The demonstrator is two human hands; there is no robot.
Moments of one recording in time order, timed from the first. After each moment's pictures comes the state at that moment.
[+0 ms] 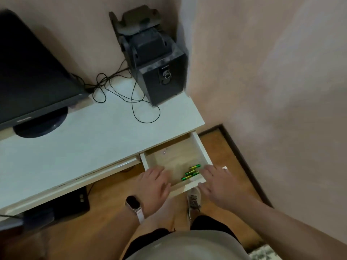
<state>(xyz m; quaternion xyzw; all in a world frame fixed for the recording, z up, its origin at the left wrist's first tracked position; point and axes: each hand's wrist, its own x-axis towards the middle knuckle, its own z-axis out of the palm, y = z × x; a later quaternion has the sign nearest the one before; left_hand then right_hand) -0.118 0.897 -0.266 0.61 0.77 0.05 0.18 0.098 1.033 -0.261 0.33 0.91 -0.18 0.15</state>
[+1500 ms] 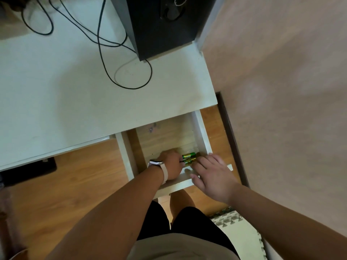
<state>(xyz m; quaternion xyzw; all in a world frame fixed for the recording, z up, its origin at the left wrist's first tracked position) -0.086 1.010 -0.443 0.44 0.73 0.03 0.53 0.088 1.073 -0.376 0.24 0.94 -0.17 0.17</state>
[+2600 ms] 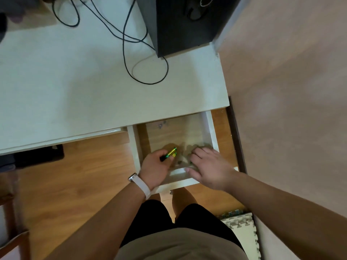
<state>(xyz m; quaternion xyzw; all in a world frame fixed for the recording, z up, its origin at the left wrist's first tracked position) -0.110 0.953 -0.380 0.17 0.79 0.29 0.51 0.044 1.094 -0.364 0.15 0.93 -0.21 0.25</state>
